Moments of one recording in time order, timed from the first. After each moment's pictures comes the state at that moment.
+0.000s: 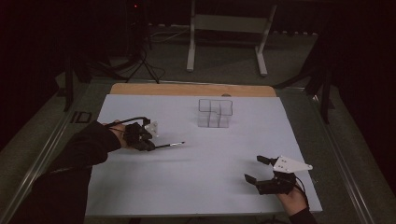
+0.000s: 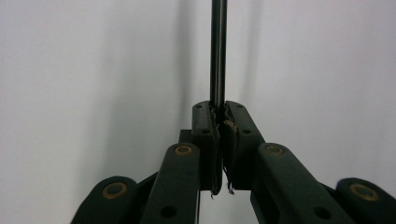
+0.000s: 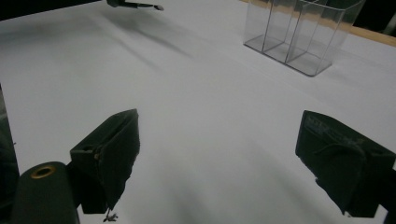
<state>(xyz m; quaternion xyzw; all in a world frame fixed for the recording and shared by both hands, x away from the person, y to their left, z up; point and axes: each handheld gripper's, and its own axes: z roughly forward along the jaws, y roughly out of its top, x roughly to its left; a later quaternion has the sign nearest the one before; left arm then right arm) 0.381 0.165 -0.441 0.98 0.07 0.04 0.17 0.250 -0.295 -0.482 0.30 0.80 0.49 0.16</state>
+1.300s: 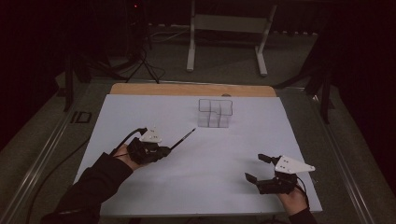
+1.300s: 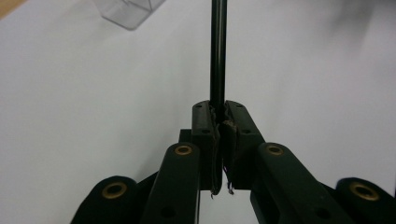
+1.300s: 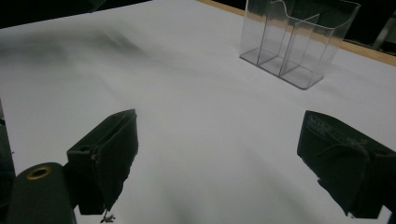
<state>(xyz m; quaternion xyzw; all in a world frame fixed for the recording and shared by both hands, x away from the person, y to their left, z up) 0.312 0.141 -0.431 0.89 0.25 0.09 0.36 0.248 -0.294 -0.477 0.29 0.79 0.51 0.18</state>
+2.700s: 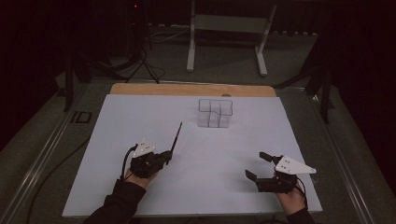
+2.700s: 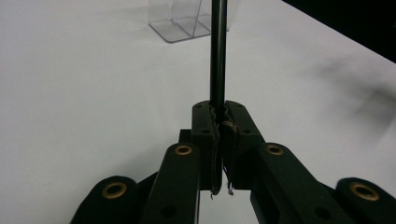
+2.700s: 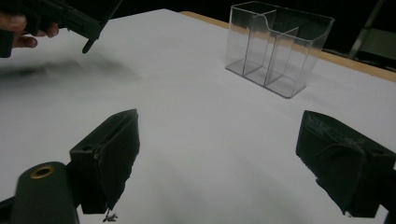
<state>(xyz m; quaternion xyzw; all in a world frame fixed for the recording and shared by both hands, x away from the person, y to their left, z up) 0.283 0.141 -0.485 0.77 0.42 0.12 0.48 0.246 -0.292 -0.476 0.31 0.77 0.52 0.21</state>
